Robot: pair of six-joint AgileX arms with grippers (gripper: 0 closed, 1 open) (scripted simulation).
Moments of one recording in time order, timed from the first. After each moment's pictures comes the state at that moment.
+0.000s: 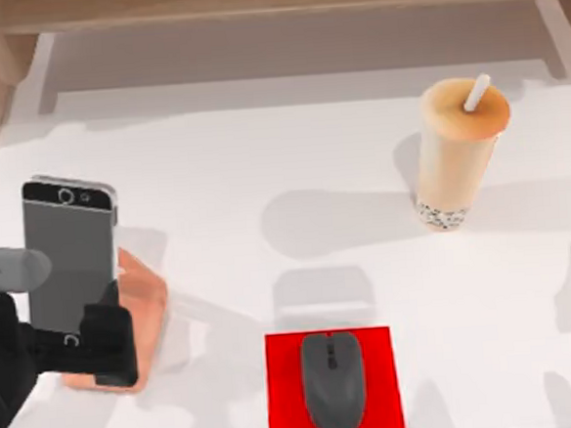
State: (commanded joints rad) left arm -0.64 0.54 0.32 -0.31 -0.41 -0.23; right arm 0.00 0.00 0.00 0.00 0.00 0.00
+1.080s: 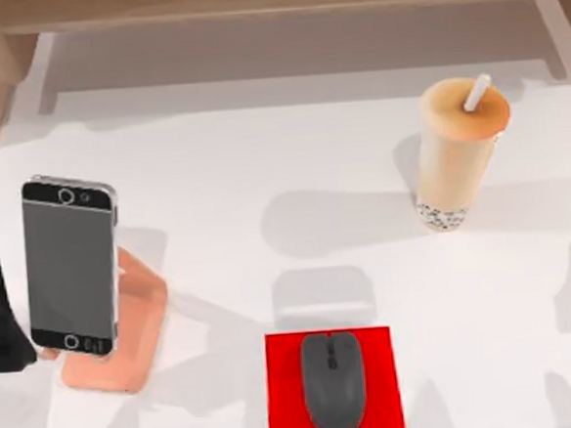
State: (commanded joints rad) left arm -0.09 0.08 0.05 -0.05 -0.06 -0.03; right arm 0.00 0.00 0.00 0.00 0.00 0.00
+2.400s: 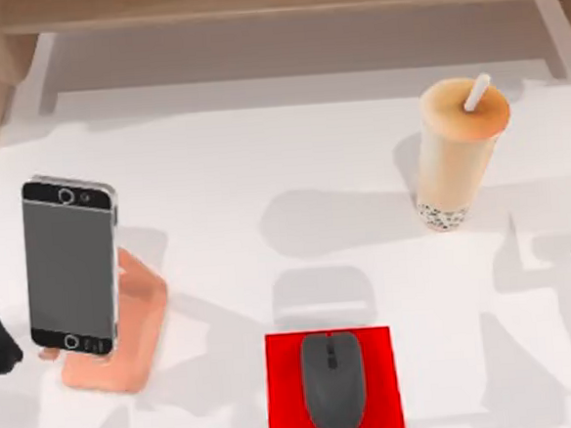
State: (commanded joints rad) left arm 0.00 0.00 0.00 0.00 0.00 0.00; right arm 0.35 0.78 0.12 0.52 0.32 0.14
